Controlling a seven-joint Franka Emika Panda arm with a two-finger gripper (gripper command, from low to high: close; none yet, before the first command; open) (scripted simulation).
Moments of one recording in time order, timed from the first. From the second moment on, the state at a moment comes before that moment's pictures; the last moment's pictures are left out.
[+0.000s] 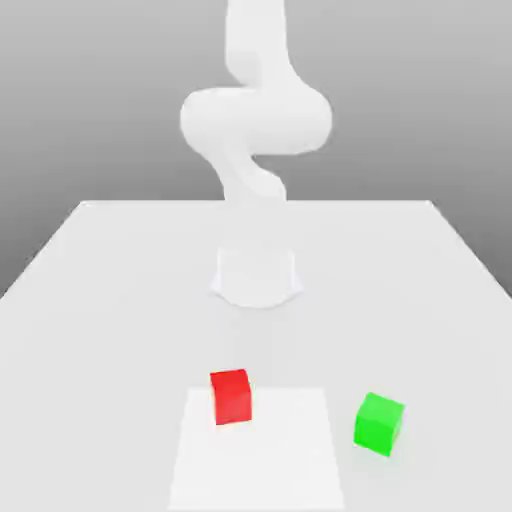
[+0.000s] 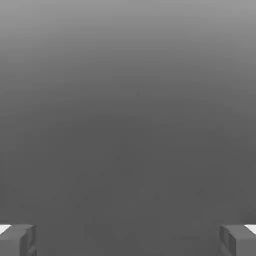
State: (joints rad) arm 0.00 -0.73 -0.01 -2.36 -0.01 2.35 0.77
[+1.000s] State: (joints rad) arm -0.03 0.19 -0.05 -2.85 0.09 3.05 0.42
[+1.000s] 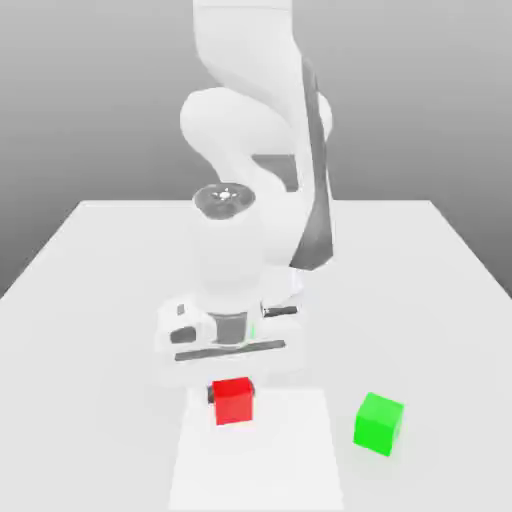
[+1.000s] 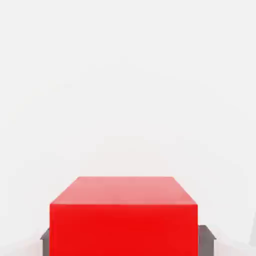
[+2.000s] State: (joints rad) arm 0.33 0.15 0.07 -2.68 -0.03 2.82 0.60
